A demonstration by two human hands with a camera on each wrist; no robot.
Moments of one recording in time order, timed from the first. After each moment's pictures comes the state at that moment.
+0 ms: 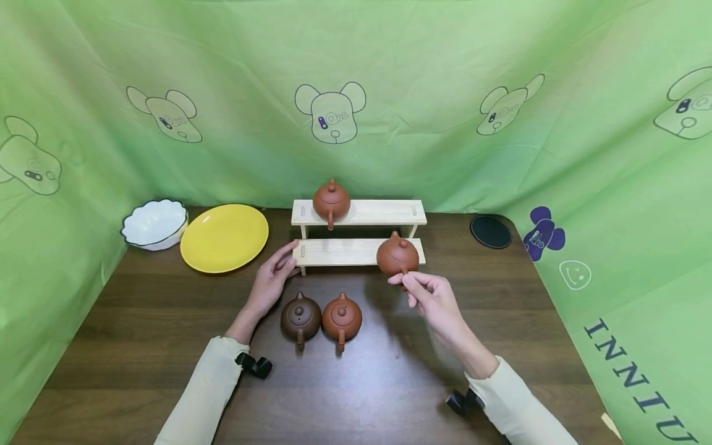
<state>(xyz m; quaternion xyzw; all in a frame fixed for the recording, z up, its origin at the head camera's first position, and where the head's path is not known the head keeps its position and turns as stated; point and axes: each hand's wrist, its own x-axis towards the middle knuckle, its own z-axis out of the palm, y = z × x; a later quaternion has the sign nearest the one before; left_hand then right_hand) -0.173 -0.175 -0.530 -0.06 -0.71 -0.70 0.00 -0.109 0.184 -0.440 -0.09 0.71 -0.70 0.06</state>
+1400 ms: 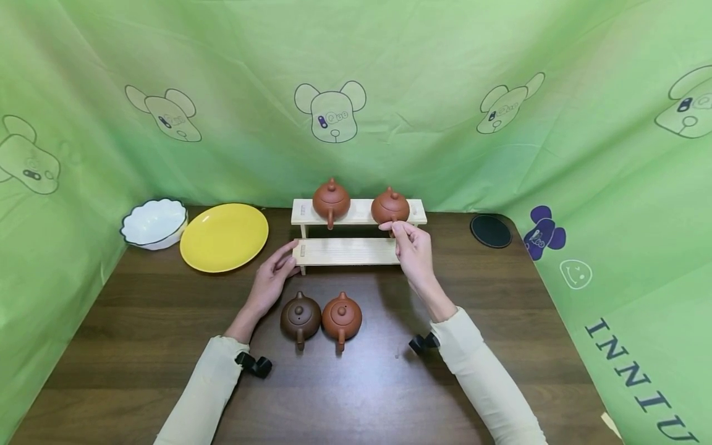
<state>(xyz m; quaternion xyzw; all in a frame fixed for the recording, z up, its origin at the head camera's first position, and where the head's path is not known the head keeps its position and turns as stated) -0.174 -0.175 -0.532 -0.06 -0.71 -0.70 0.00 -0.197 0.143 -0.440 -0.07 0.70 -0.70 -0.10</state>
